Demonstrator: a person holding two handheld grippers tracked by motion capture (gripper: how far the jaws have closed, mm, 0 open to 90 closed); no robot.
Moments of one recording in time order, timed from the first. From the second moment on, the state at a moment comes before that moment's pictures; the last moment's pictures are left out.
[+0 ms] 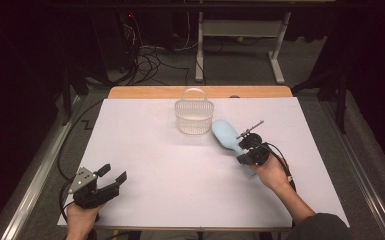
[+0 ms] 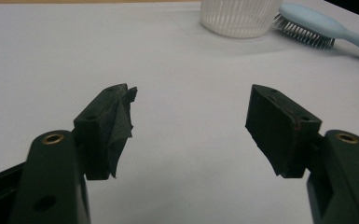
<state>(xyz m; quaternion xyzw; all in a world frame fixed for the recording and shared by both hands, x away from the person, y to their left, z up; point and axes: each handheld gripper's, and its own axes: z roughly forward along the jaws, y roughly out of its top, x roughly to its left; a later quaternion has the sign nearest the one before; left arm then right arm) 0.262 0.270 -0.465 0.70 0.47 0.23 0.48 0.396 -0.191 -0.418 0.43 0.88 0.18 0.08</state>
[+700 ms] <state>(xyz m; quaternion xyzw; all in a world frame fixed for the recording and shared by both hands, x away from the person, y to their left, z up) 0.262 0.270 -0.465 0.70 0.47 0.23 0.48 0.395 -0.200 -0.409 0.43 0.87 0.23 0.10</state>
